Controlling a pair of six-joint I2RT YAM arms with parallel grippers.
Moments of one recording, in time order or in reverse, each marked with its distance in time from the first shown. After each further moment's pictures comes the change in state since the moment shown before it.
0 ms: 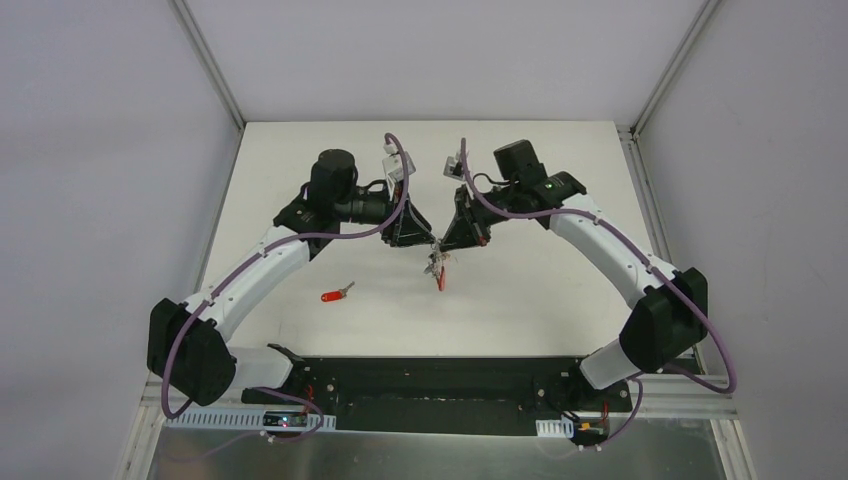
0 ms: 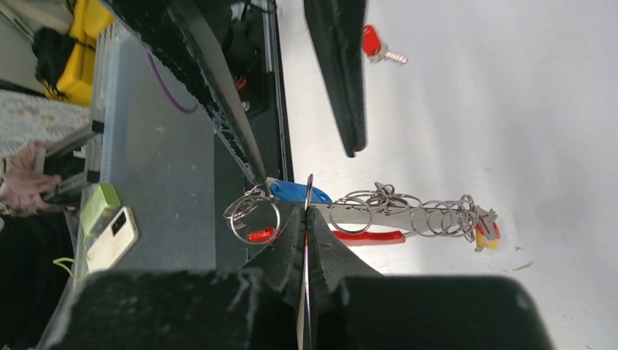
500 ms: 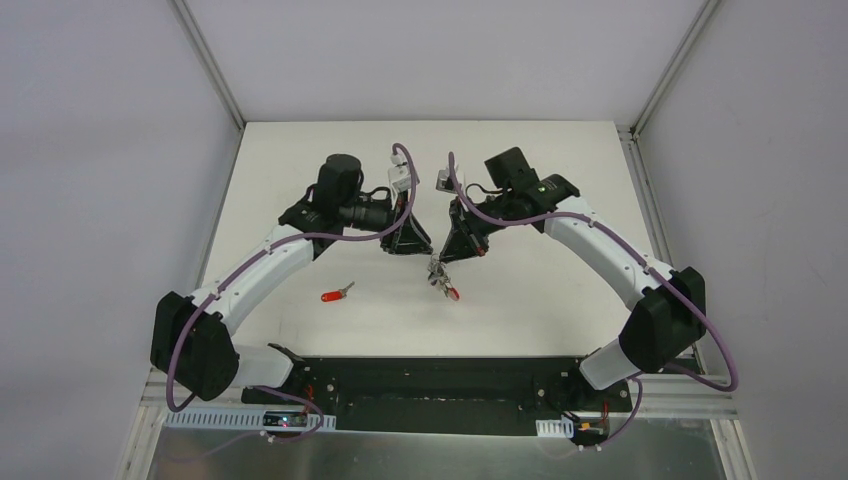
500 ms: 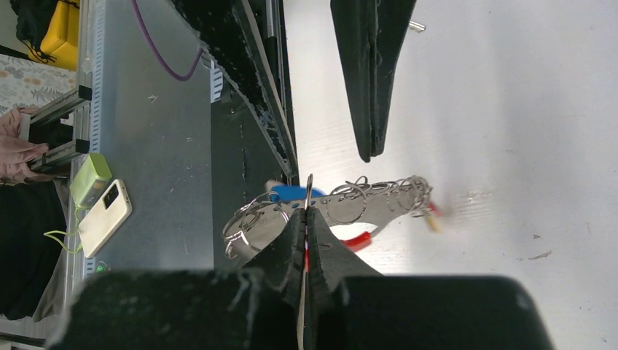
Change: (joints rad) left arm -0.003 0.028 0.009 -0.101 0.055 0.104; right arm 0.071 0.010 0.008 -0.132 0.066 -0.118
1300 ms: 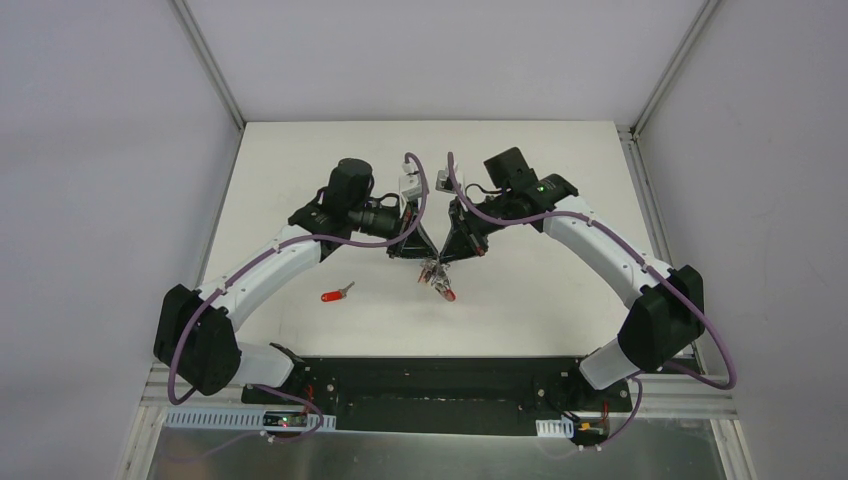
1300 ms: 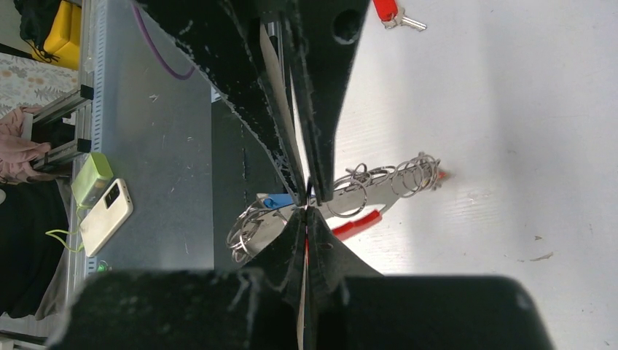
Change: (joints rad) left arm -0.047 0.029 -0.017 0.012 0.026 0.042; right arm 0.000 0.008 0.000 0.001 -0.009 -0.003
